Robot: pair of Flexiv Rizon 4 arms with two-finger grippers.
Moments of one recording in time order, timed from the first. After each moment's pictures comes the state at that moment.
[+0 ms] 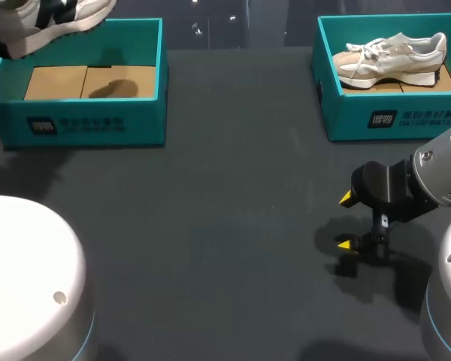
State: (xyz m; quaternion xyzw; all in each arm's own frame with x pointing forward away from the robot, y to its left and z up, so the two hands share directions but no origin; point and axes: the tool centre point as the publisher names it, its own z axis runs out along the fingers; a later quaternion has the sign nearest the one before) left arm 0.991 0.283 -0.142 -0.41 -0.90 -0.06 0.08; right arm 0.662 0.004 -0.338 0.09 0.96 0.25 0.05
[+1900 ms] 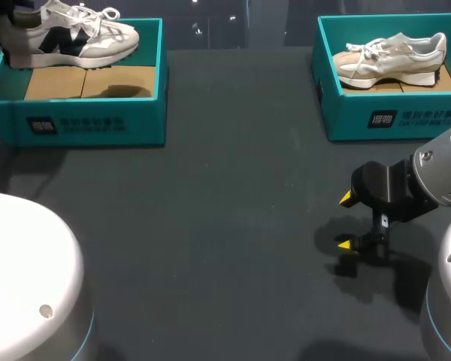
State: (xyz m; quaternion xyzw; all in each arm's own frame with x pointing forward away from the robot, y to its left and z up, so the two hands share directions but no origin) left arm 1.081 0.300 -0.219 -0.65 -0.75 -0.11 0.12; right arm 0.662 0.004 -0.338 0.09 0.96 0.25 0.05
